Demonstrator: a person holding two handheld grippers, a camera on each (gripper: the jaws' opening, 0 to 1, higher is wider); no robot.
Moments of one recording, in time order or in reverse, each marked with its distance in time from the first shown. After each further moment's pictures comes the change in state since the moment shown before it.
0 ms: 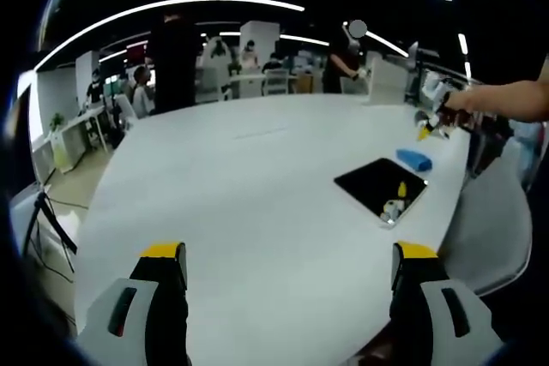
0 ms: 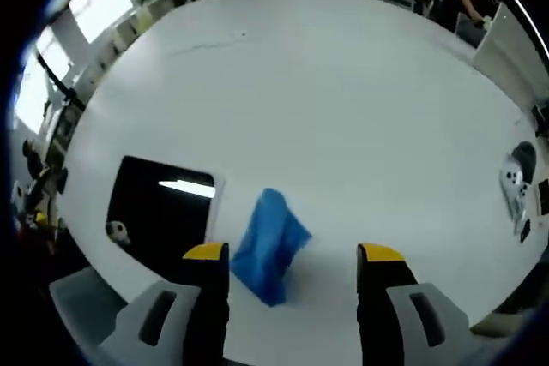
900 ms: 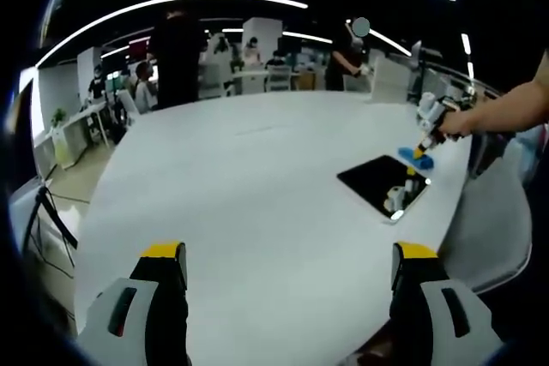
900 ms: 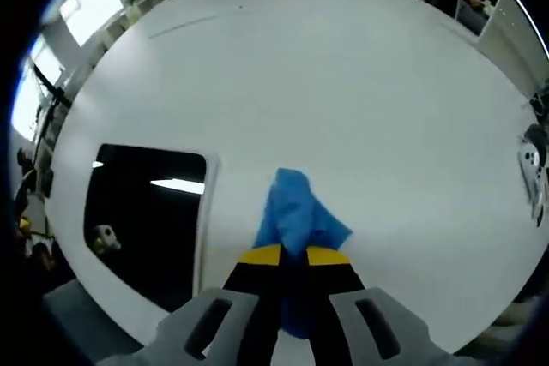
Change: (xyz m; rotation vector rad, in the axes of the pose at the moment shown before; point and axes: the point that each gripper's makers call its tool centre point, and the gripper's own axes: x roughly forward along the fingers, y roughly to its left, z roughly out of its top) left arm -0.002 0.005 -0.006 -0.014 0.014 0.008; right arm 0.053 0.017 -0.021 0.033 0.039 -0.028
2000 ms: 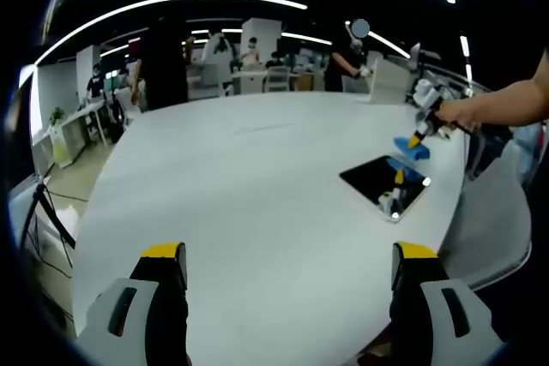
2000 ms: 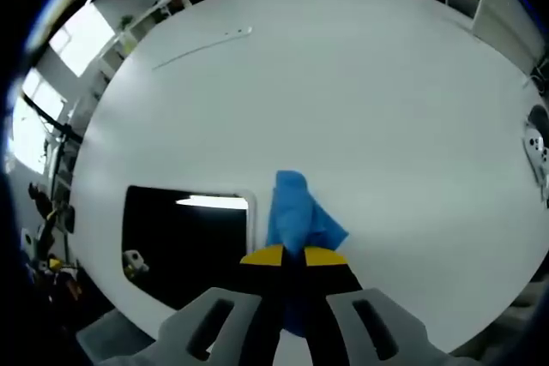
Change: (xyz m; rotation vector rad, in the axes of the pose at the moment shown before) left arm 0.001 0.008 -0.003 -0.004 -0.006 -0.017; right arm -0.017 0.028 0.037 0.107 -0.014 0.078
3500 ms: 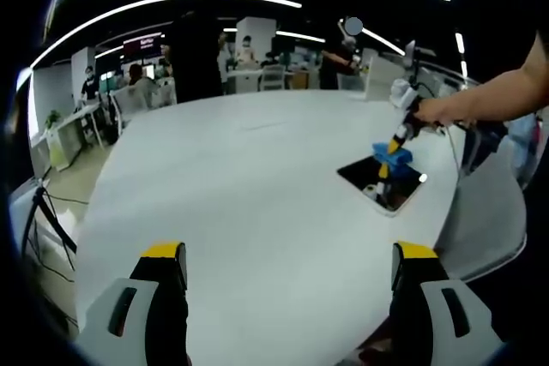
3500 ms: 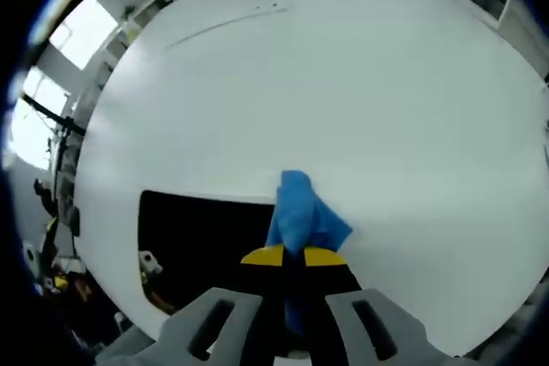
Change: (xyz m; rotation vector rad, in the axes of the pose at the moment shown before) left arm -0.007 0.004 -0.003 0.014 0.010 -0.022; right arm 0.038 0.072 0.005 -0.010 0.080 0.042
